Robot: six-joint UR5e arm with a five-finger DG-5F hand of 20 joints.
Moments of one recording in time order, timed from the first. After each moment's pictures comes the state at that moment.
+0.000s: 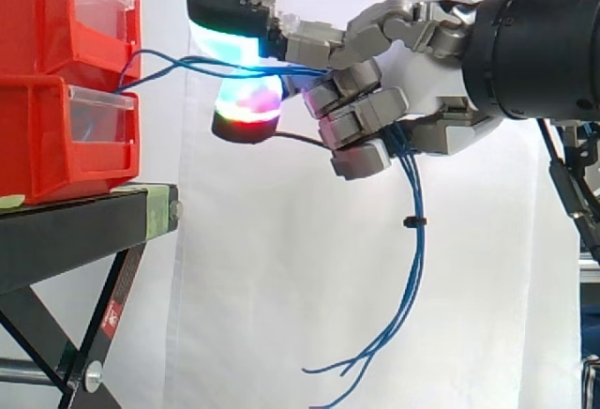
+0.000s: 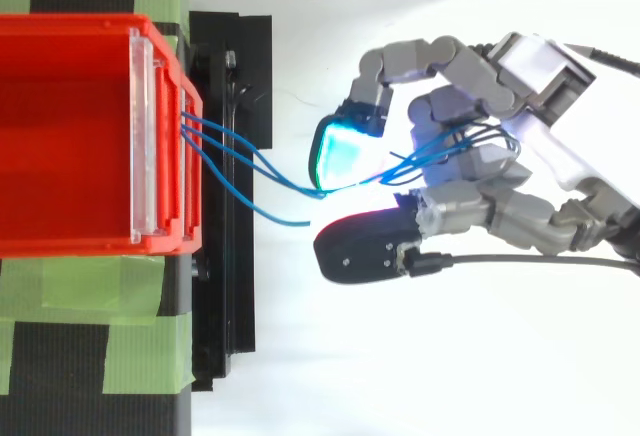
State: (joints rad) arm 0.40 -1.95 -1.70 -2.41 -0.52 -0.59
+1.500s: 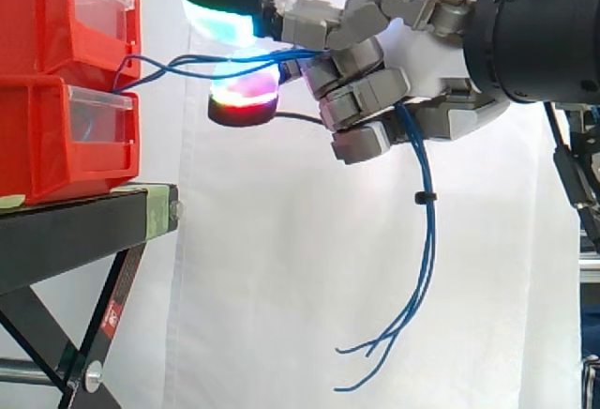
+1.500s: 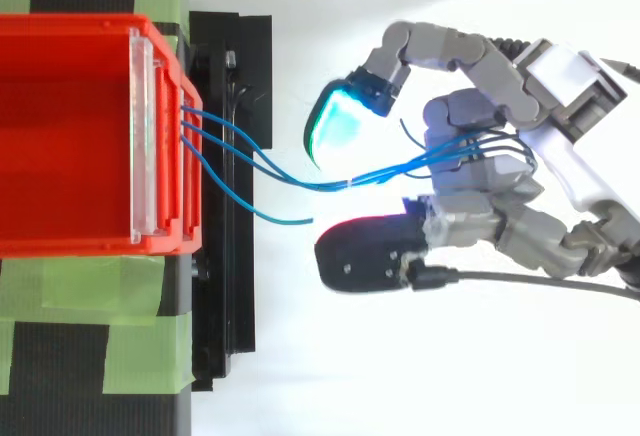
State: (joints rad) arm 0.44 -1.95 -1.70 -2.29 -0.43 -0.69
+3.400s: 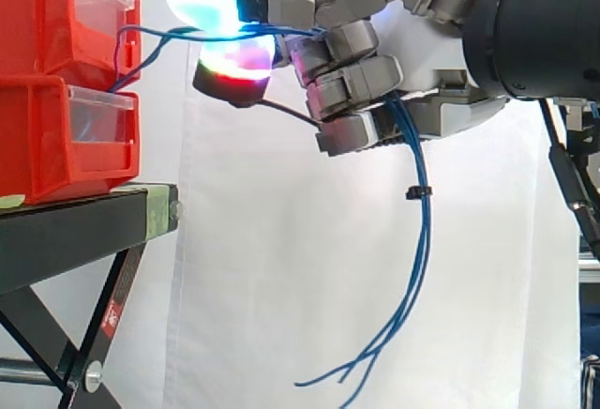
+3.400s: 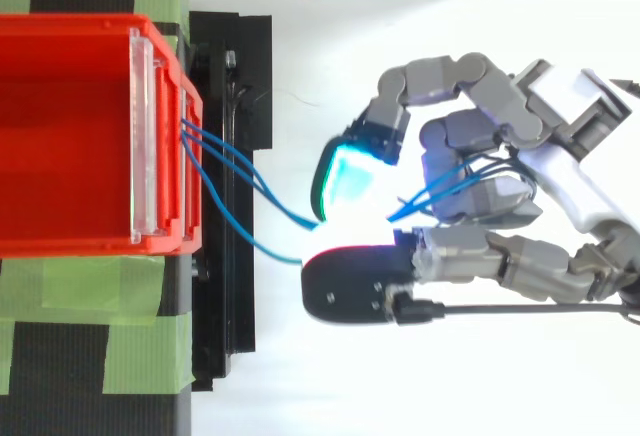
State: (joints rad) arm 0.46 -1.95 -1.70 -2.28 -0.44 -0.60
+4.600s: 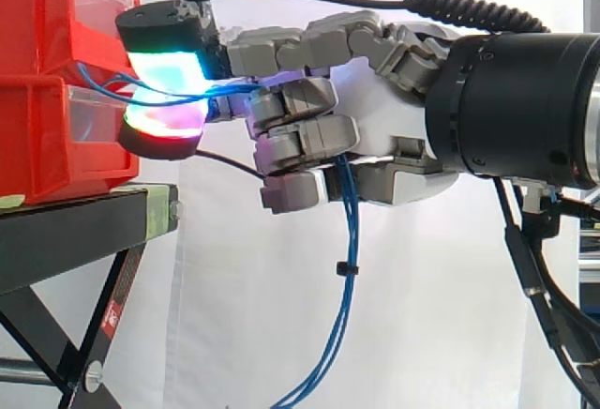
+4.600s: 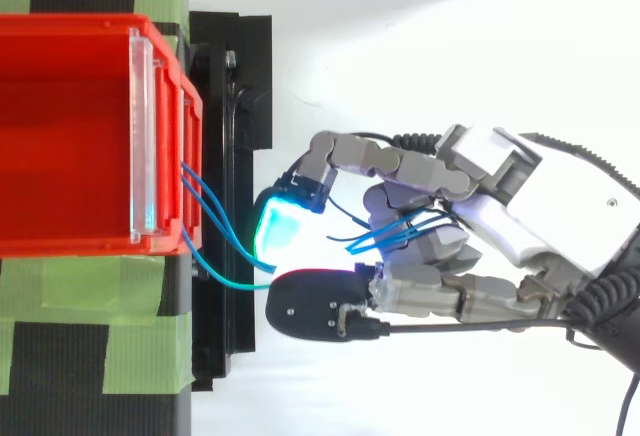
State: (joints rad) arm 0.44 -2.03 -1.69 -2.30 -0.55 -0.35
